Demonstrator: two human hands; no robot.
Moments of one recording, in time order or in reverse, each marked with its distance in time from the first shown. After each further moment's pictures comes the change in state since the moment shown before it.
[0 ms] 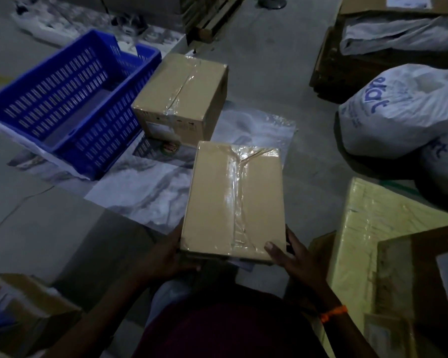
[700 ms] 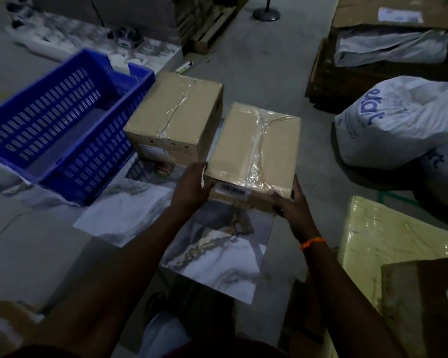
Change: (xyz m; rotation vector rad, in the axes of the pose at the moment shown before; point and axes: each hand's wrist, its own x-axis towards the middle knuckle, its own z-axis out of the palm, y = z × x) left_hand 0.214 0.043 -0.062 0.414 0.569 0.093; right_hand 0.178 -0.061 -0.034 0.190 0.262 -0.127
